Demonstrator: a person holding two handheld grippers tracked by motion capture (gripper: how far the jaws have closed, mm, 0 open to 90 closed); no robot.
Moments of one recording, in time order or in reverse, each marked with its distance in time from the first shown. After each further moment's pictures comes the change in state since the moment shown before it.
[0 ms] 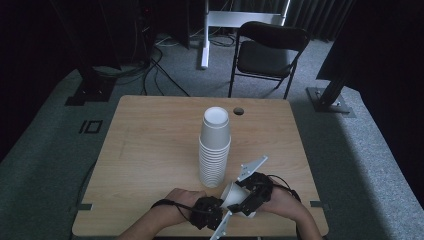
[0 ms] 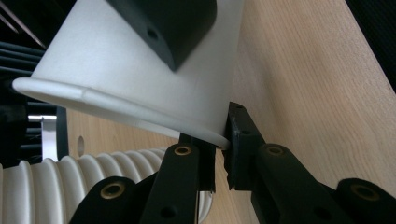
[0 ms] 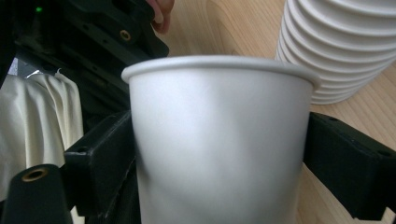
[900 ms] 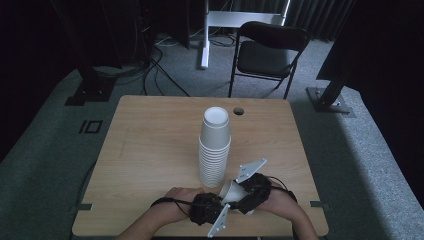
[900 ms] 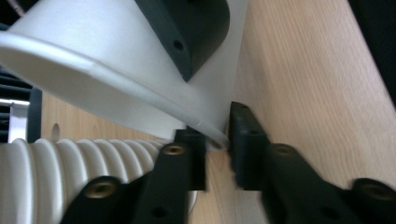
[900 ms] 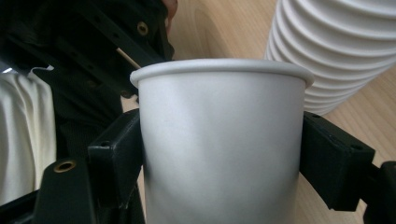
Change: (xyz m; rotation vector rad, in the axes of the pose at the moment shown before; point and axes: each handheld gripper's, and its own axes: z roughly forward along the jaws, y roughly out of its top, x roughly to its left) left arm 0.008 -0.011 0.004 -0.017 -0.042 -0.132; right arm 0.001 -0.001 0.004 -0.050 -0.077 -0.056
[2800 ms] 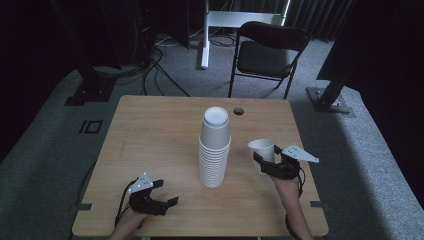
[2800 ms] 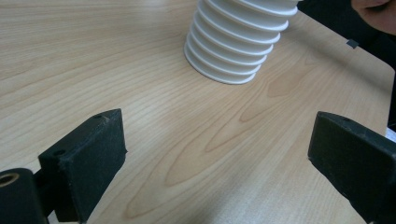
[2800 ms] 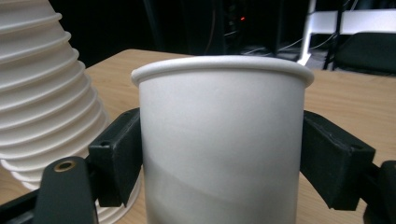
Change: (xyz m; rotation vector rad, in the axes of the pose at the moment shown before) left arm -0.043 -0.181 -0.032 -0.327 0.015 -1.302; right arm -0.077 -0.067 -0.031 -0.634 -0.531 0.404
